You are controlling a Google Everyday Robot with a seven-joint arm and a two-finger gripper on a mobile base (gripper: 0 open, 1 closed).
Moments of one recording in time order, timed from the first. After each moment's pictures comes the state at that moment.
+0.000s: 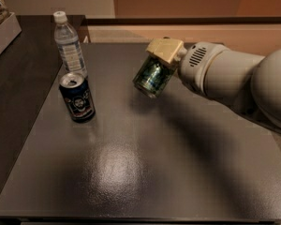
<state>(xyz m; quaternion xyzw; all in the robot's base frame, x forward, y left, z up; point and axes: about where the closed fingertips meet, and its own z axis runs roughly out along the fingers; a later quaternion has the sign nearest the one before) 0.515 -0.061 0.978 -0.79 0.14 -0.45 0.39</state>
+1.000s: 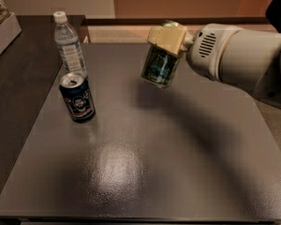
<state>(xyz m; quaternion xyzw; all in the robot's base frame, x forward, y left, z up) 0.512 -0.064 1.015 -0.79 0.00 -0.50 0.35</state>
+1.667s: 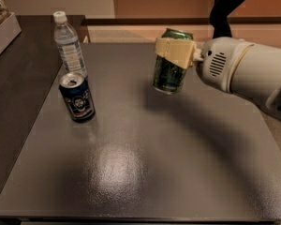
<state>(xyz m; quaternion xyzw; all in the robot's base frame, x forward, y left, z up) 0.504 -0.077 1.009 -0.76 -0.09 -0.55 0.32</state>
